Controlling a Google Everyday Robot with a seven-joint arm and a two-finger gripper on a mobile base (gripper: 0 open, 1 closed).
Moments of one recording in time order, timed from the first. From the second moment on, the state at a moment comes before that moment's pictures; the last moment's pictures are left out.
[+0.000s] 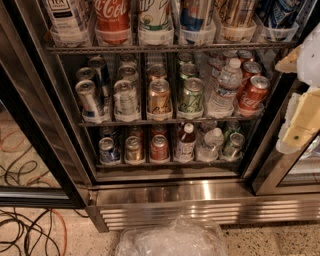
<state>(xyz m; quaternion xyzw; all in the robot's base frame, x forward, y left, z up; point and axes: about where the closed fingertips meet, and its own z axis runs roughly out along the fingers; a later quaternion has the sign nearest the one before) 0.438 -0.217 0.976 -0.60 0.78 -0.03 0.16</state>
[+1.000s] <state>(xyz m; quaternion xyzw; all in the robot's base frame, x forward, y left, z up) 0.440 -0.201 0.945 -0.59 0.78 -0.02 0.20</state>
